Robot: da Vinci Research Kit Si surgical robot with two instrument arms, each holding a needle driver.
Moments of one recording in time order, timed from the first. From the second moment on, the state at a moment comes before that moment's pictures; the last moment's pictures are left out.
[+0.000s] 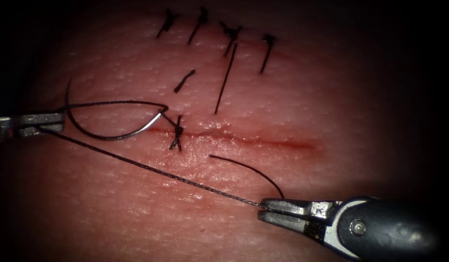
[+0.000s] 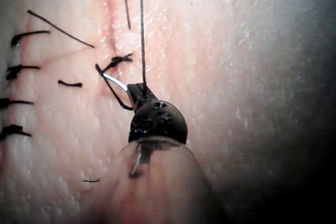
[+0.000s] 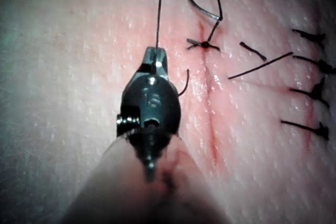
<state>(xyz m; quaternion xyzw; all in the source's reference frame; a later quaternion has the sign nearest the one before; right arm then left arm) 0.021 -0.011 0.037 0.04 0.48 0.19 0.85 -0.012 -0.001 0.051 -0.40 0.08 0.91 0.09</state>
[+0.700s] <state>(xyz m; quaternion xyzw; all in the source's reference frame) 0.021 -0.012 0.036 0.05 0.49 0.19 0.85 -0.015 0.000 0.049 -0.39 0.07 0.91 0.14</state>
